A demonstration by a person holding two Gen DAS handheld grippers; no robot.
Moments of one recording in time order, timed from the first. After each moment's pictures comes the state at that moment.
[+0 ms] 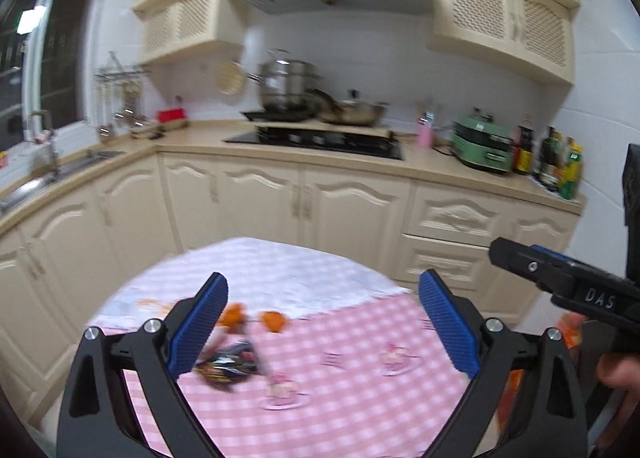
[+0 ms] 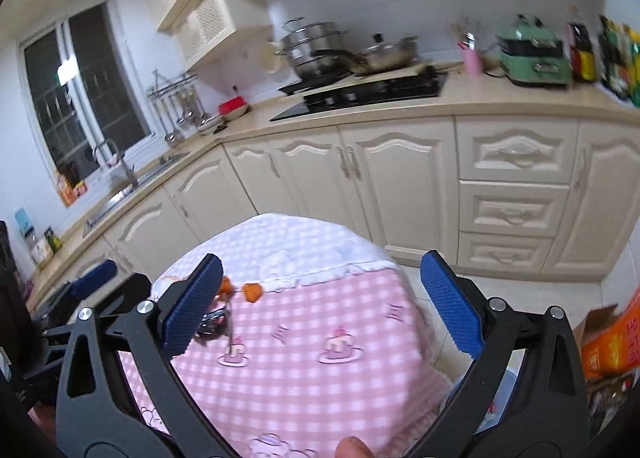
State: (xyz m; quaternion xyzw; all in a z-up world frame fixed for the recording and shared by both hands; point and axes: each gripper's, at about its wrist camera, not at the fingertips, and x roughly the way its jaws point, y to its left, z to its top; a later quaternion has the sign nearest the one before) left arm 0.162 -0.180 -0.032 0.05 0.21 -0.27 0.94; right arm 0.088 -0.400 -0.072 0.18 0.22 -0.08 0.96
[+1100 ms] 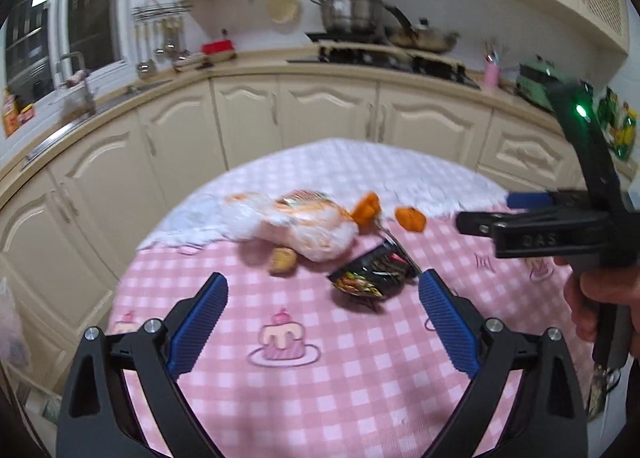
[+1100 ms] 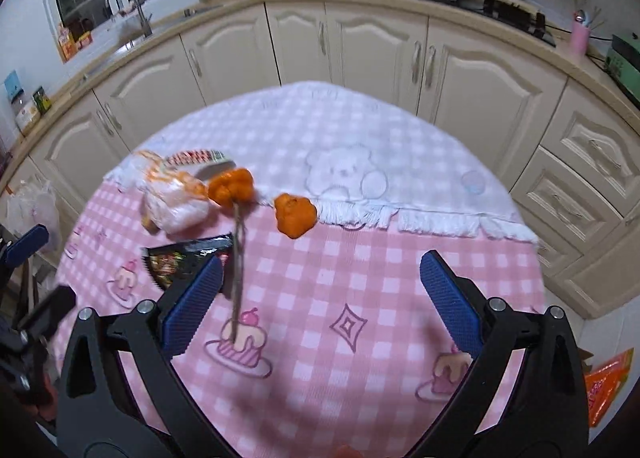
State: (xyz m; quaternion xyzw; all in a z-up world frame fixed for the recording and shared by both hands) left arm 0.239 -0.087 -0.146 0.08 0.33 -0.21 0.92; right arm 0.258 -0.308 -0.194 0.05 0.43 0.00 0.90
